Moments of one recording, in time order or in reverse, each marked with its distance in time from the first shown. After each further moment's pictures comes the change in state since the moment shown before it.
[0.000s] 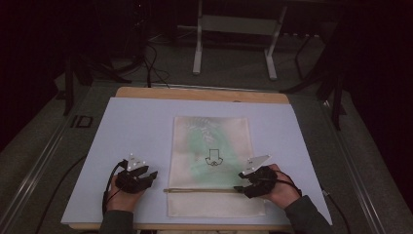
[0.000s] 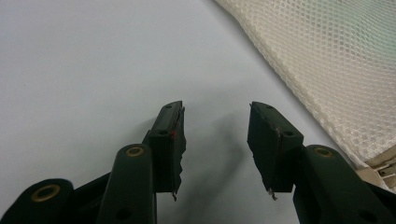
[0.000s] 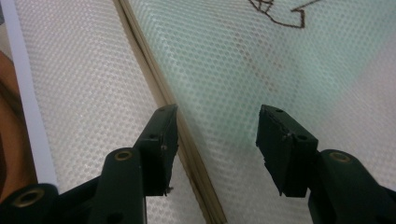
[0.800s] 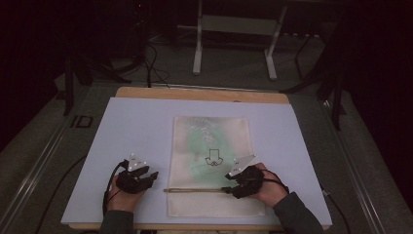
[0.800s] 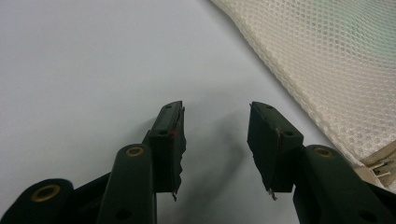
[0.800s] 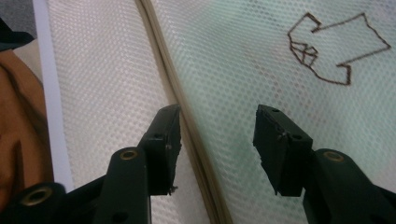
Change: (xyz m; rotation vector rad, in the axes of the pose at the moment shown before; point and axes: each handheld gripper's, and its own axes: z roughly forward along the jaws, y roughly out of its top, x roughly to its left) left arm -0.002 0.000 0.000 0.002 -0.005 0.011; right arm 0.014 0.028 0.017 -0.019 0.059 -0.067
